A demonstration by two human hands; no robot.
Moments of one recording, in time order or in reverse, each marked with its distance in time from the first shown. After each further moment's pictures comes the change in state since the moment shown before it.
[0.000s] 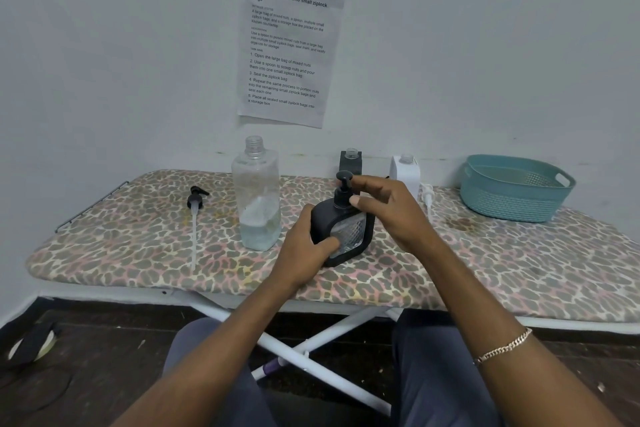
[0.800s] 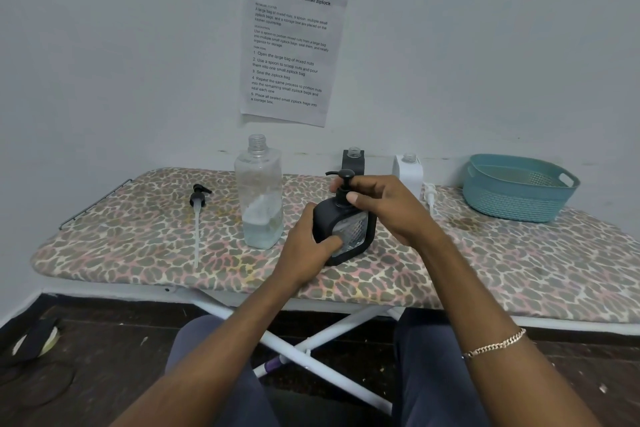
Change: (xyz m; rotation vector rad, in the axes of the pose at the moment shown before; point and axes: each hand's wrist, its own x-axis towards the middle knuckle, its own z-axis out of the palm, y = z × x) left_hand -0.002 0.003 0.000 0.014 0.011 0.010; right_hand 0.012 0.000 0.001 0.043 -0.103 0.085
